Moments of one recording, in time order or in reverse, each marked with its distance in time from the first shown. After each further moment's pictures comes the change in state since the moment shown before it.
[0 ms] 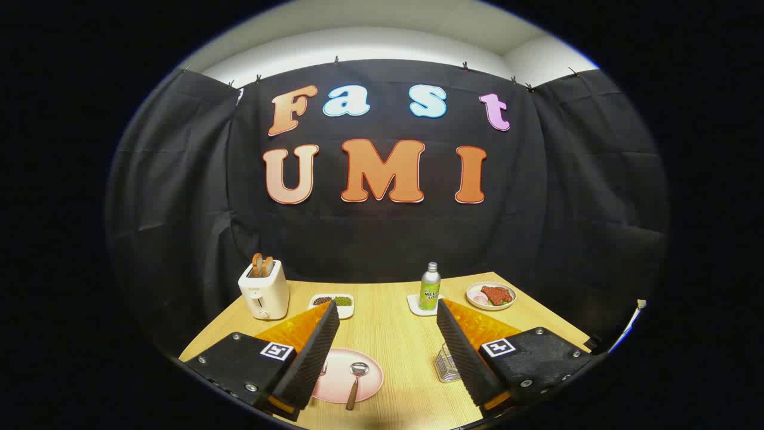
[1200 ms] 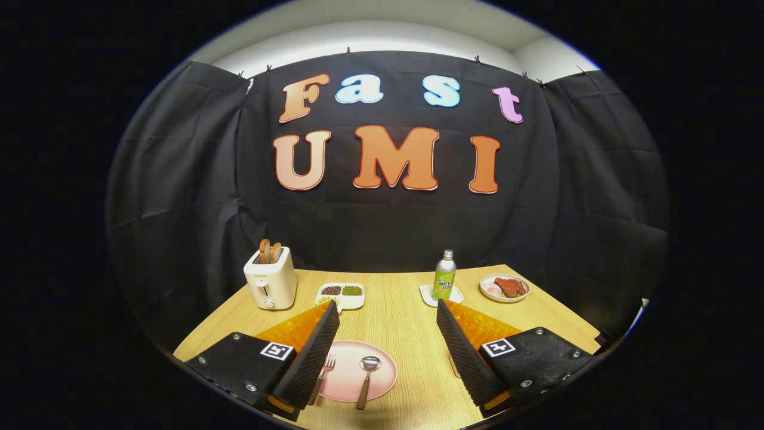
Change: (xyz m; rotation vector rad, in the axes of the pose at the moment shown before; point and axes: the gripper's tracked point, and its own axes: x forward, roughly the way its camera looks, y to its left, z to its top) arm 0.014 0.035 -0.039 -0.016 0.052 0.039
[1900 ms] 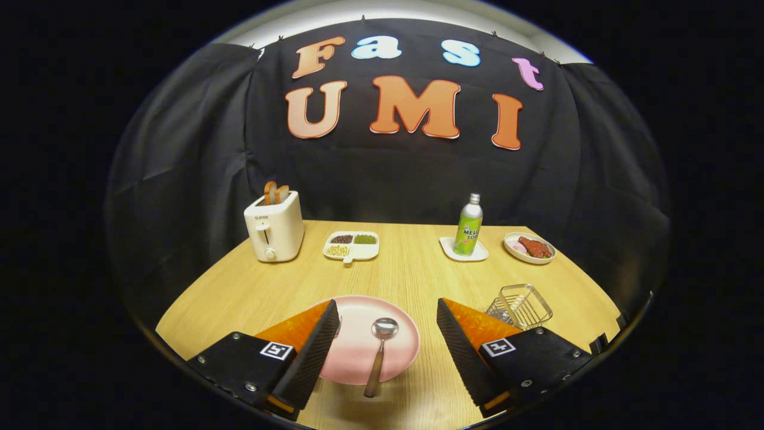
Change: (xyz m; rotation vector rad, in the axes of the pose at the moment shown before) arm 0.033 0.034 -0.123 -0.045 0.211 0.062
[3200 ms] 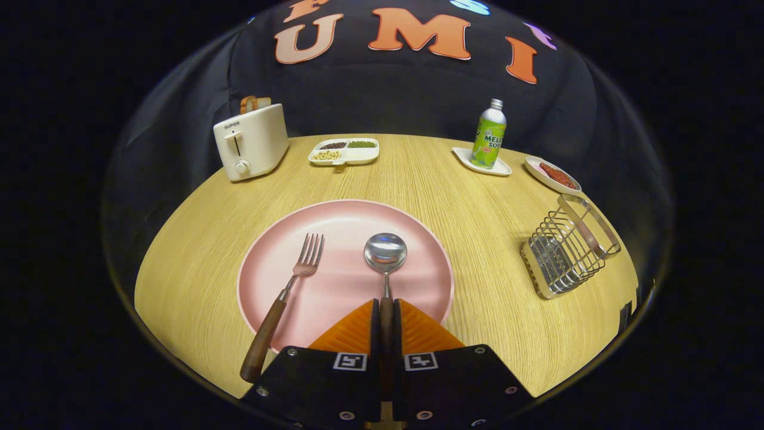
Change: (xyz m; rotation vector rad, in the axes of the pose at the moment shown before) arm 0.052 0.004 -0.109 0.013 0.335 -0.037
